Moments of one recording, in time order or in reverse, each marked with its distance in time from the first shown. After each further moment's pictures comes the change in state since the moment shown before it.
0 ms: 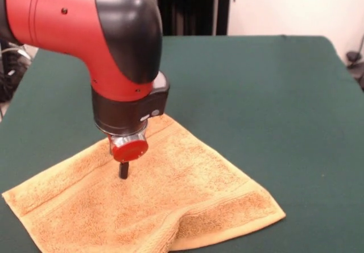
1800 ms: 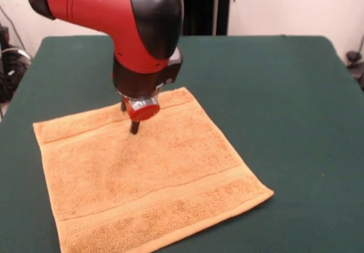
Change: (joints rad) arm 0.088 -0.068 -0.153 0.231 0.032 -0.010 0.000
